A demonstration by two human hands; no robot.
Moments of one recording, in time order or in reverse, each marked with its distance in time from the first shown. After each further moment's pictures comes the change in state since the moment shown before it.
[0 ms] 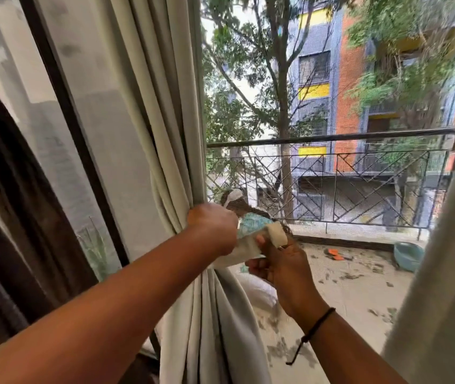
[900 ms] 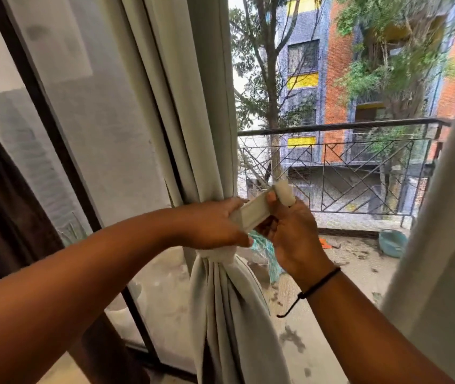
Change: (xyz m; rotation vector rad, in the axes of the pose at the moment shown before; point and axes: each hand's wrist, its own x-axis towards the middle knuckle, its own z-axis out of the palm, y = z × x) left_hand -0.010 -0.009 -0.014 -0.867 -0.224 0.268; right_hand 0.021 -0.055 -0.002 0.157 0.099 -0.021
